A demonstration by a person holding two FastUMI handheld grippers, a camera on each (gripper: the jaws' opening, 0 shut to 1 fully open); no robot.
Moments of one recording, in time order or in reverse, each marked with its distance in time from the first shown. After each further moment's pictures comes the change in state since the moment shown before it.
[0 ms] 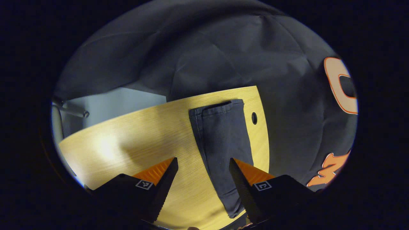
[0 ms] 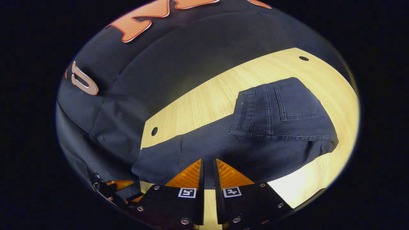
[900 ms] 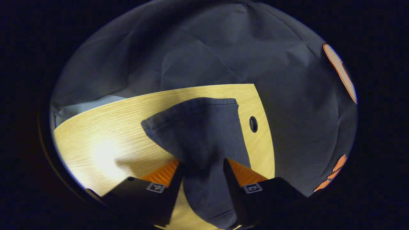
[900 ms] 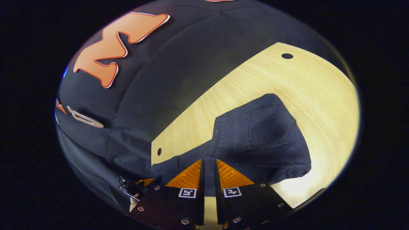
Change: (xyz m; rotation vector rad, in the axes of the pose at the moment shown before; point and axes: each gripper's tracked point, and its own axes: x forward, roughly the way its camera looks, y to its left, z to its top) left arm 0.108 -0.063 0.015 0.094 -0.089 0.049; right arm -0.016 -0.013 0.044 0.164 -0.041 0.058
